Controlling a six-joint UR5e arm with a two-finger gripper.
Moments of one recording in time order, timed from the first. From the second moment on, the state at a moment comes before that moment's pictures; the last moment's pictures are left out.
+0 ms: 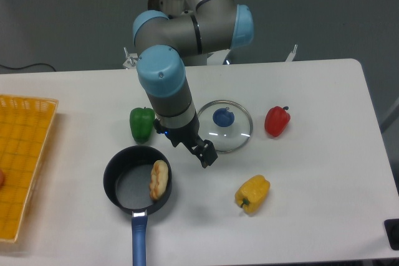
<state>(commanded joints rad) 2.30 -1.90 -1.58 -1.08 1.66 0.95</state>
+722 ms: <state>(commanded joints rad) 2.38 -1.88 -1.66 -1.09 1.66 0.98</state>
